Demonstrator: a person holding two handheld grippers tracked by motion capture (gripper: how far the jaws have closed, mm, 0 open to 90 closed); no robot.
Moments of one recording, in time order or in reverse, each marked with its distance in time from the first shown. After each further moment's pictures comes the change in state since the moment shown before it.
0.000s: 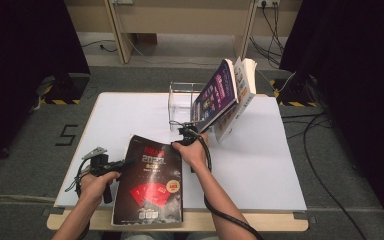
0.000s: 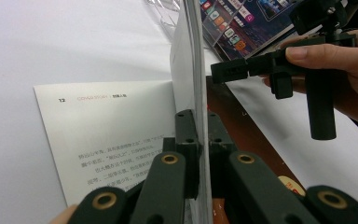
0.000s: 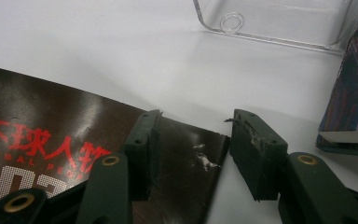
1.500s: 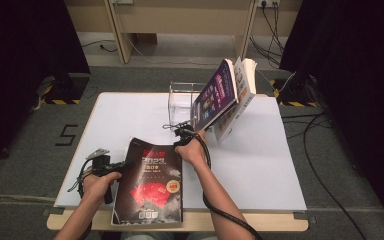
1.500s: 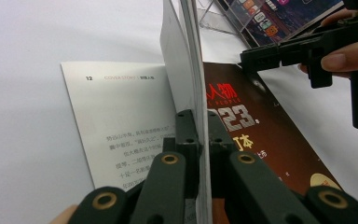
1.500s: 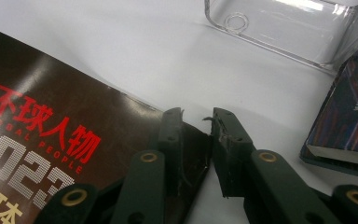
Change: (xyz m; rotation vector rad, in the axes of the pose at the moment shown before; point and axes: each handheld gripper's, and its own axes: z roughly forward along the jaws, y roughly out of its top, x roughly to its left) left arm 0.010 -0.008 0.009 0.034 0.071 -0.024; right arm 0.008 0.005 0.001 0.052 -0.088 -0.181
